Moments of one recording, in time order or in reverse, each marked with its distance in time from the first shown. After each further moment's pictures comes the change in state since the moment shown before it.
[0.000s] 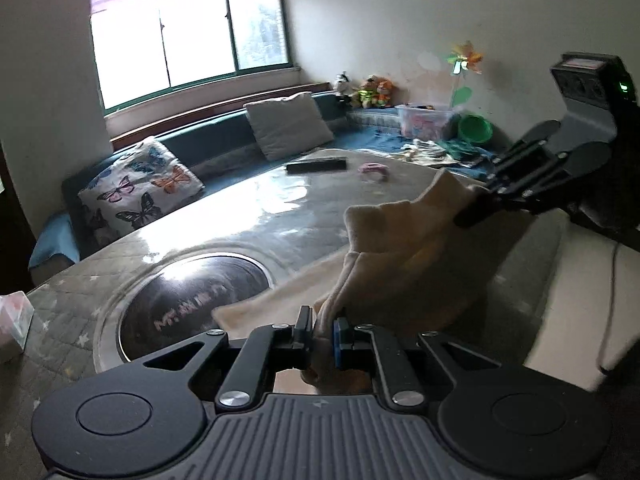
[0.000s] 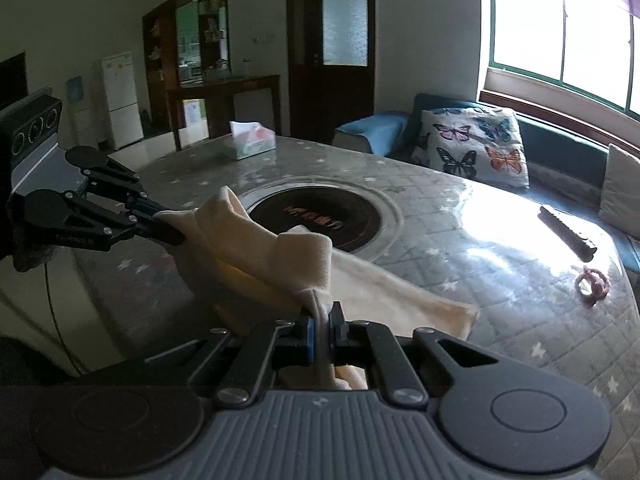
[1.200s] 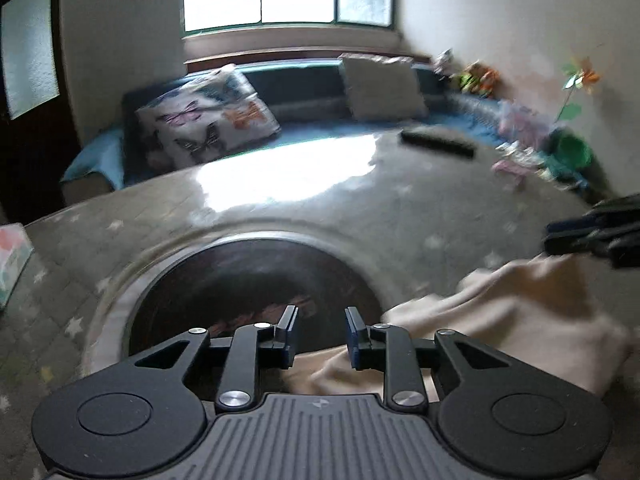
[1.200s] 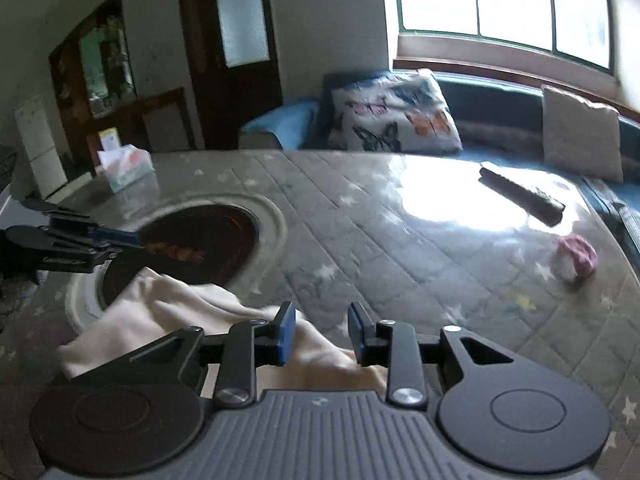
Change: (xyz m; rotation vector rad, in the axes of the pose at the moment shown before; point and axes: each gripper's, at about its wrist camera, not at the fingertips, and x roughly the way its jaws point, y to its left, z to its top) left arm 0.132 0.088 0.027 -0.253 0.105 0.130; right arm 0.108 -0.103 0.013 0.216 -0.005 -0.151
